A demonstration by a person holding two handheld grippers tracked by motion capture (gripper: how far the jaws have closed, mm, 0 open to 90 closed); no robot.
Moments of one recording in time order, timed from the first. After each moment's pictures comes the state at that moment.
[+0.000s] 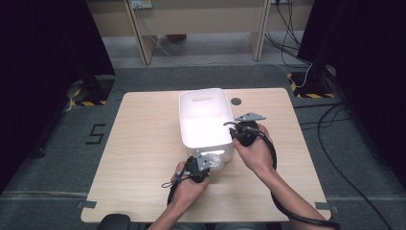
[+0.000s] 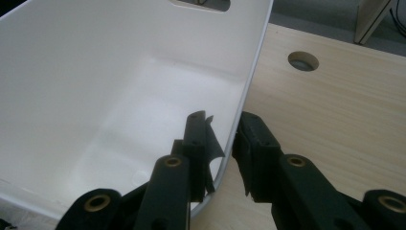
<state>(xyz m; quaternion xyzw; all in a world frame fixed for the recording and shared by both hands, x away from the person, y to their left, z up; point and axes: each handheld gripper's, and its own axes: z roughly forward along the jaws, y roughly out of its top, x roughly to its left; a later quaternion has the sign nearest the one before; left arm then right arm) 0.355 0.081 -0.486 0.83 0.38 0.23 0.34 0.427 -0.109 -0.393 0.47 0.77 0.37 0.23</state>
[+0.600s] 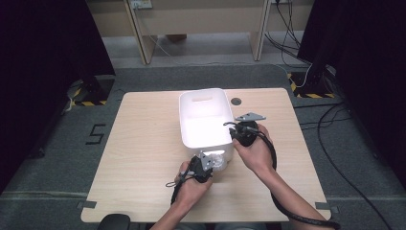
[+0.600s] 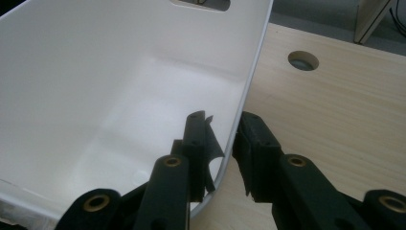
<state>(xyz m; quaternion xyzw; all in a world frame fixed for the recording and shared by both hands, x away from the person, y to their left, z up) 0.357 0.070 -0.489 0.84 0.37 0.23 0.33 0.427 -0.109 -0.393 0.48 0.76 0.37 0.23</state>
